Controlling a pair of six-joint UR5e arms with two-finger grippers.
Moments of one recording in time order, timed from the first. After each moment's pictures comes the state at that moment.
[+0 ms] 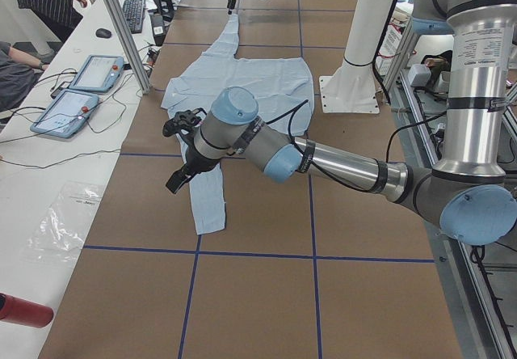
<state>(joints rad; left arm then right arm) -1.61 -1.56 -1.84 -1.99 -2.26 0.15 1.21 -1.37 1.11 -0.53 2.18 0.59</state>
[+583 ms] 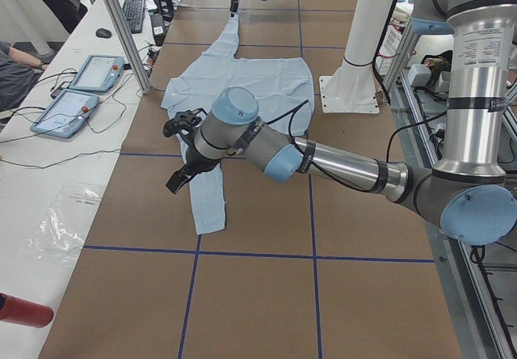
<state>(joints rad) -1.61 -1.56 -1.84 -1.99 -2.26 0.15 1.20 -1.38 1.08 -0.53 2.16 0.60</state>
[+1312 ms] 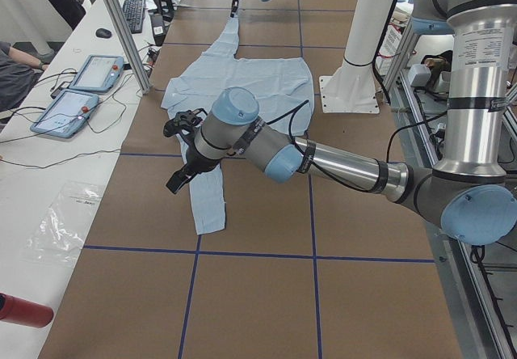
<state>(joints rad) -1.61 -1.56 -1.84 -1.99 -2.26 0.15 1.19 -1.38 1.09 -0.53 2.17 0.63</state>
